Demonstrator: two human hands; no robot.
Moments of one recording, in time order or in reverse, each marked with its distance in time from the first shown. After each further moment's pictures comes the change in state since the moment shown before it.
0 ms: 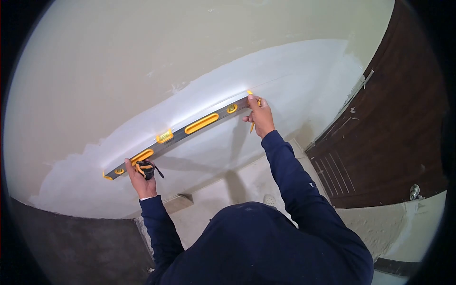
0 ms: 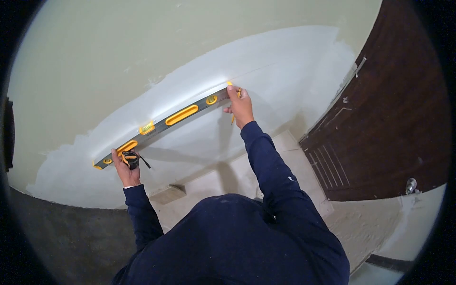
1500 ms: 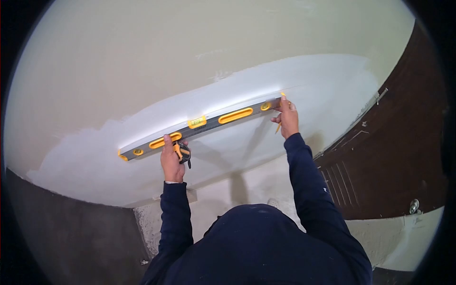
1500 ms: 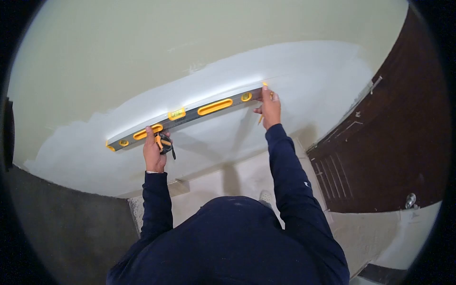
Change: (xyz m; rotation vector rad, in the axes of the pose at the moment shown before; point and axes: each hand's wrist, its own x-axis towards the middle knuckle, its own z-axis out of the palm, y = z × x) left_hand -0.010 -0.018 0.012 0.215 -0.162 -0.090; right_hand -0.004 0.016 0.002 -0.094 0.103 -0.054
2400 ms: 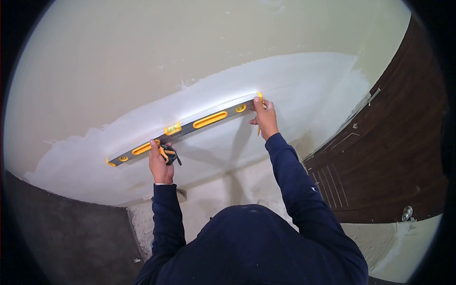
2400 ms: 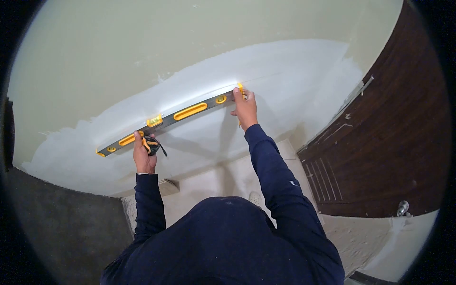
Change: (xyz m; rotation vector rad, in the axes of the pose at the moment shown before) left_hand -0.010 -0.007 0.042 -0.154 0.101 0.089; right_hand 0.006 -0.025 0.006 -0.107 -0.101 -0.015
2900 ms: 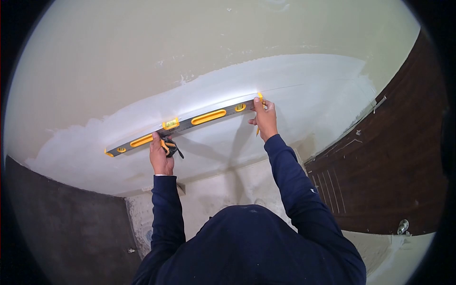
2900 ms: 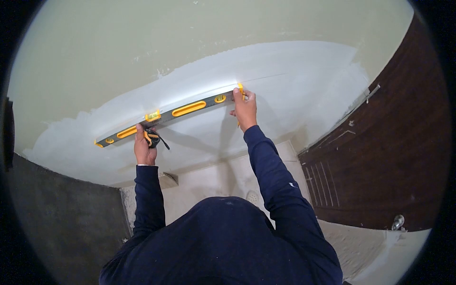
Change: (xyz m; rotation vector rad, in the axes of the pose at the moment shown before) left_hand 0.009 -0.026 0.000 -0.019 0.070 0.041; right_hand 0.004 0.006 -0.006 0.023 -0.035 0.037
